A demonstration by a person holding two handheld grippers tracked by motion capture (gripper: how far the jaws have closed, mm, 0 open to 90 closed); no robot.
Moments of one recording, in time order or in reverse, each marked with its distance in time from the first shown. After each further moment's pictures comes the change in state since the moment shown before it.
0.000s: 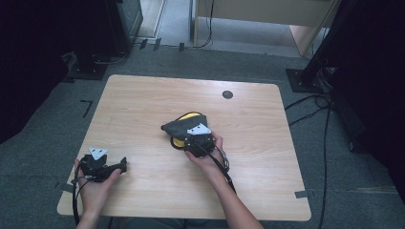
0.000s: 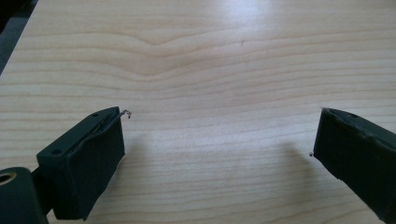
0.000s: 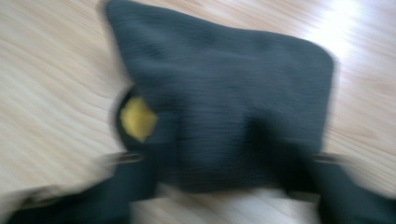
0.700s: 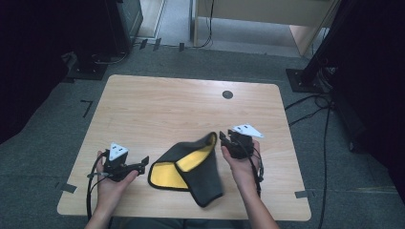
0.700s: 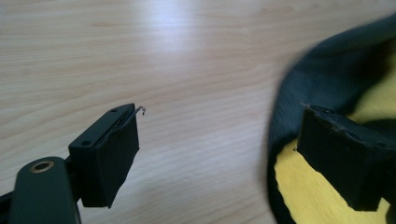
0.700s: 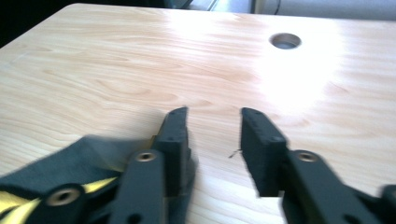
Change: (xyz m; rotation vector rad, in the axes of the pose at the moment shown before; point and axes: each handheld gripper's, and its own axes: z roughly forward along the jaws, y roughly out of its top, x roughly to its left) left arm -0.067 0.020 -0.022 -0.035 -0.308 0.158; right arm -0.083 -0.022 -0.098 -0.148 -0.080 0.280
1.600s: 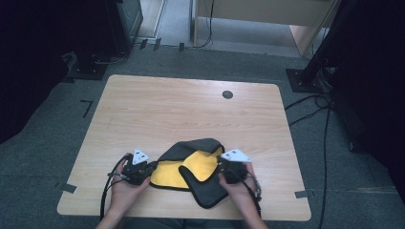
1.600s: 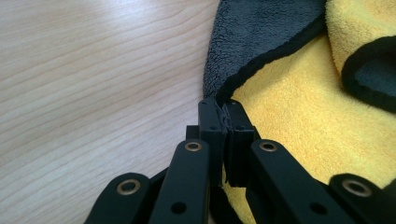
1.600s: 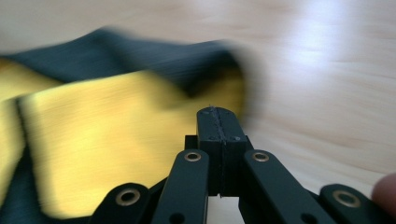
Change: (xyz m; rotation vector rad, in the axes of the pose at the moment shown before) left arm -0.020 -0.013 0.028 0.129 -0.092 0.111; right arm 0.014 -0.063 -0.009 0.109 0.024 -0.151
